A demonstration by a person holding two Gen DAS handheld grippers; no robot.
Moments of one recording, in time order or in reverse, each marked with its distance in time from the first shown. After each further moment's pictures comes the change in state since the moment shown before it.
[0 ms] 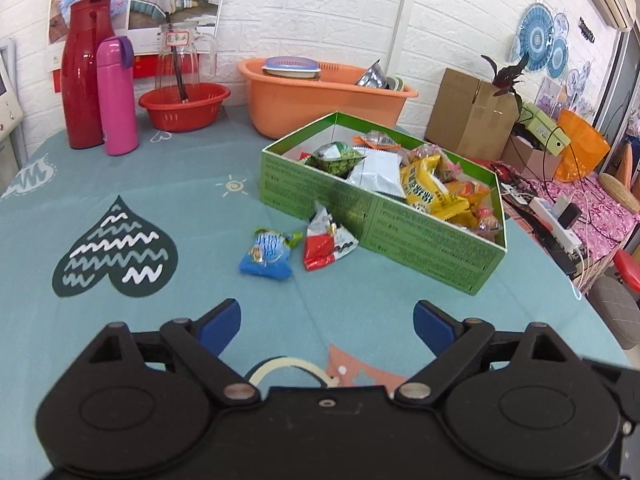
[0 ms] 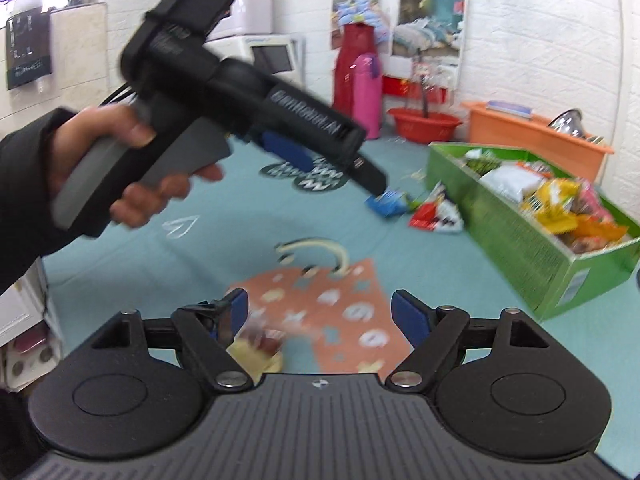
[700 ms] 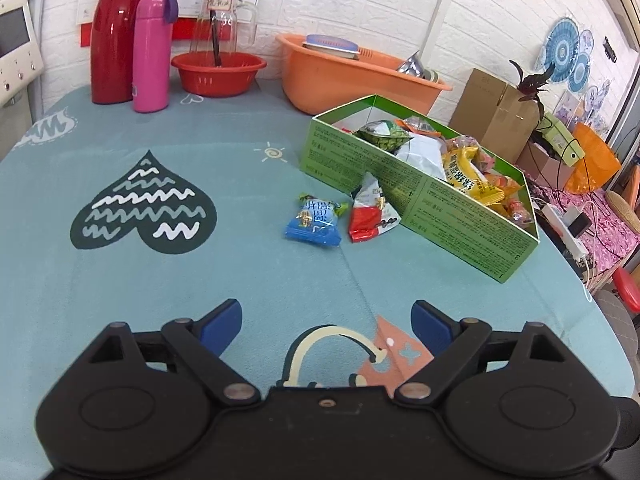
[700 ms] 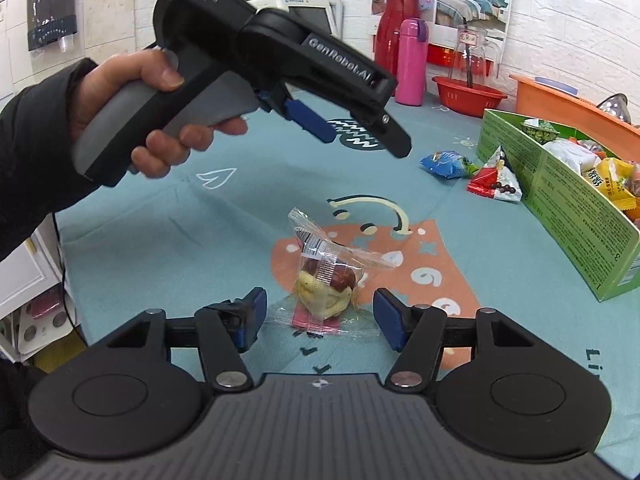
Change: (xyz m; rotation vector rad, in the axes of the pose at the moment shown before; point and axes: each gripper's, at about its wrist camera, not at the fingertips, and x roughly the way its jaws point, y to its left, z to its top) left arm 0.004 0.047 -0.017 -0.099 0.037 -0.011; right arm 0.032 0.026 -0.011 -0.053 0.073 0.050
